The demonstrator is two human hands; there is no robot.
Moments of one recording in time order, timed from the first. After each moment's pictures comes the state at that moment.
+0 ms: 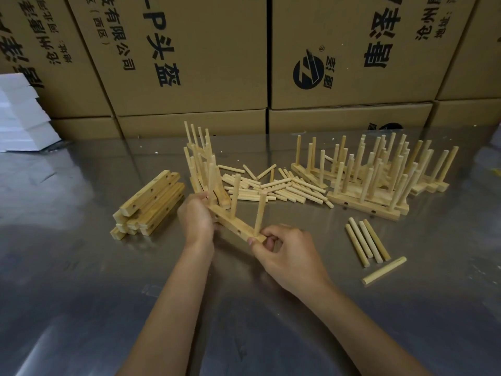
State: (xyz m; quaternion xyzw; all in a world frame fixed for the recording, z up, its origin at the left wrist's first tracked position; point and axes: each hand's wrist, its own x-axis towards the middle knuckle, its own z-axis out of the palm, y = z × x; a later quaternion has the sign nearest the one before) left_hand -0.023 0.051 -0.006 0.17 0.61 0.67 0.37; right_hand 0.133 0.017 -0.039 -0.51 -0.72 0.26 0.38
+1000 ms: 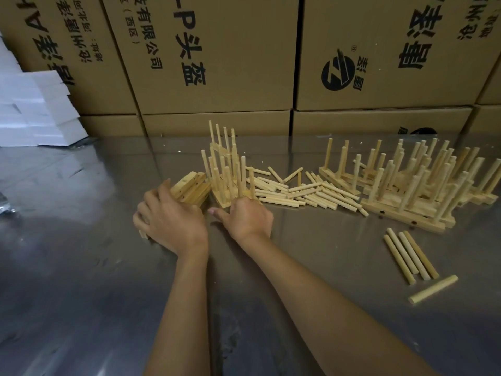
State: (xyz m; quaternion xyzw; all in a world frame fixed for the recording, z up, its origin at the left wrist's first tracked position) left_hand -0.100 0.052 -0.027 0.29 0.82 0.47 -0.16; right_hand -0.012 0.104 -0.044 -0.58 -0.75 0.15 0.28
